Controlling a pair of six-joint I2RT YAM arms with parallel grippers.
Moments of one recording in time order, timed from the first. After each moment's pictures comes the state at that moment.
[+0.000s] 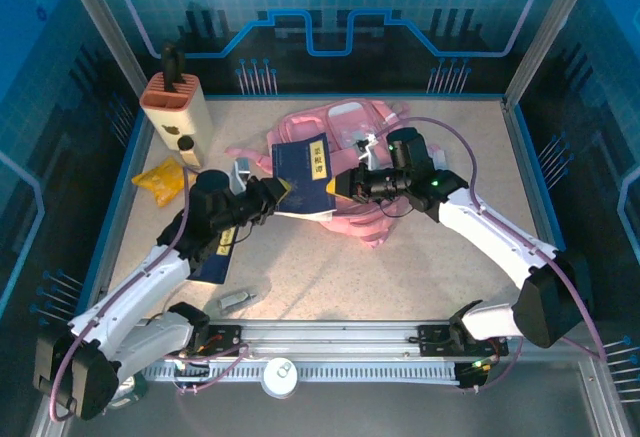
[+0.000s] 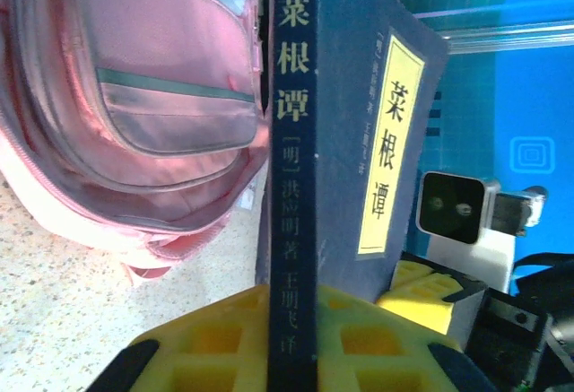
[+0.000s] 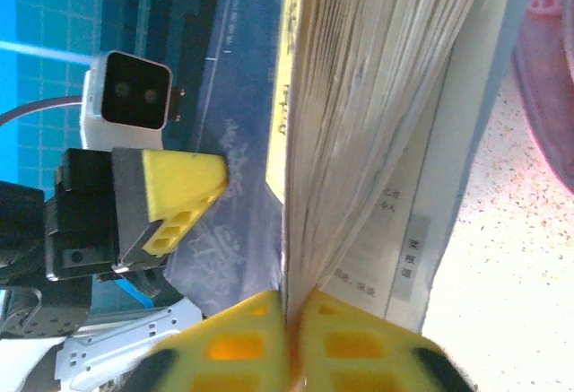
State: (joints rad) left arm -0.41 0.96 0.67 -0.03 0.39 -1.32; right arm 0.52 1.35 1.07 -0.30 -0.74 0.83
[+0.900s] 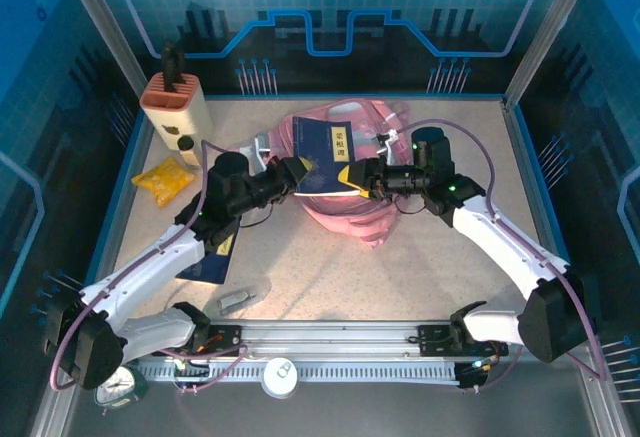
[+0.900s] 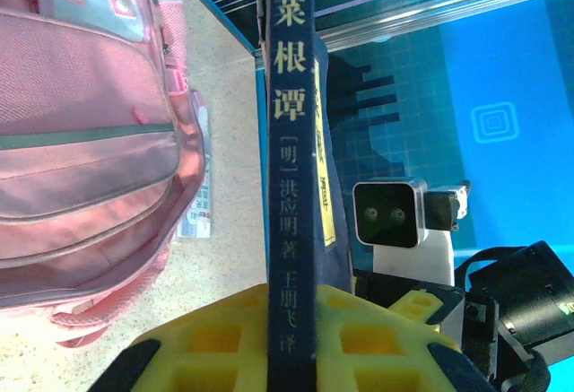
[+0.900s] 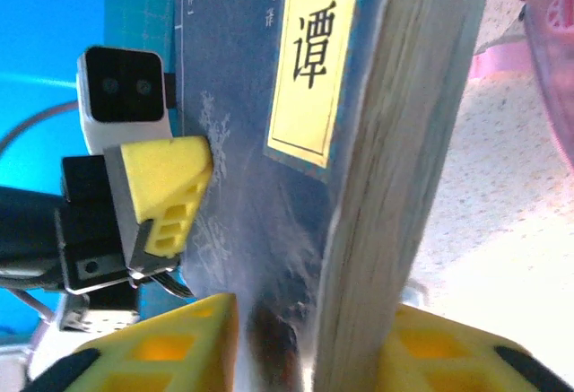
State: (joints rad) left arm -0.52 1.12 0.83 0.08 0.30 -1.22; right arm 0.41 1.27 0.99 -0.17 -0.86 0.97
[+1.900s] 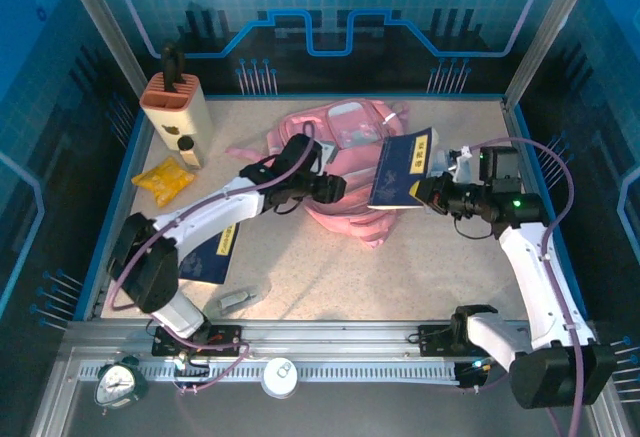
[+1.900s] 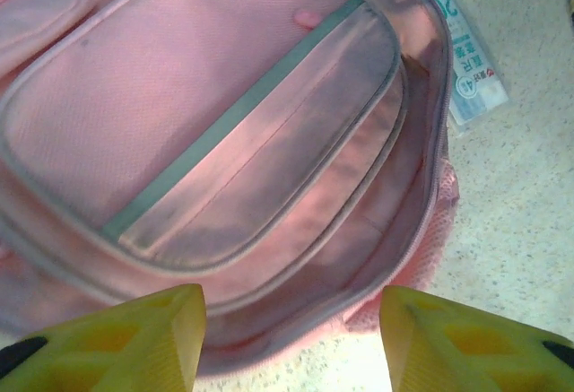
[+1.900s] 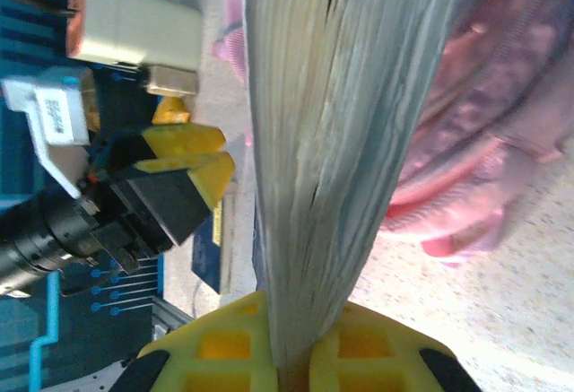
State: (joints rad) left arm -0.66 1.63 1.27 -0.43 0.10 -0.32; right arm 0.00 1.01 0.99 -0.83 -0.70 0.55
